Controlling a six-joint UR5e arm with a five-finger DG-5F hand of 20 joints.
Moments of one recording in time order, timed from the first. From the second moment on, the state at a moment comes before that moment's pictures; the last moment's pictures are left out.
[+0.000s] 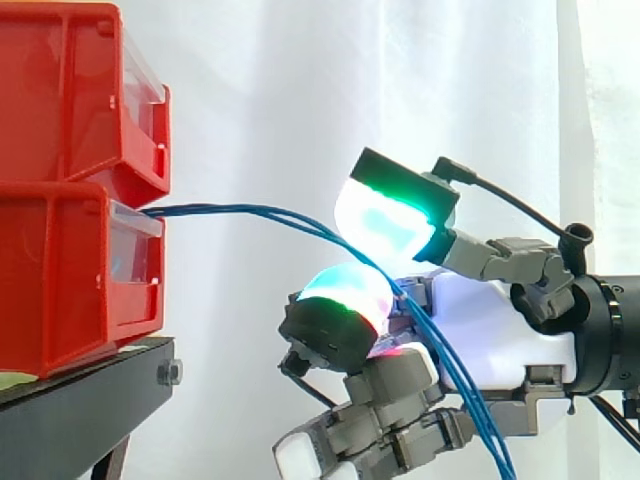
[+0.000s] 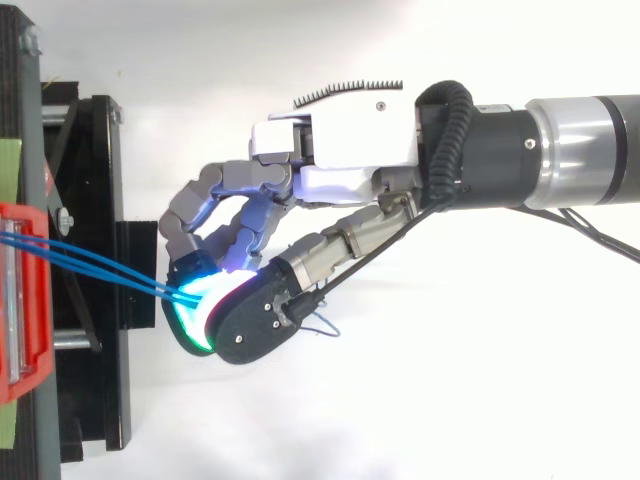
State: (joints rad) arm 0.04 -2.37 -1.16 -2.75 -1.60 0.07
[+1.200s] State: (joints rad) arm 0.04 -2.37 -1.16 -2.75 -1.60 0.06
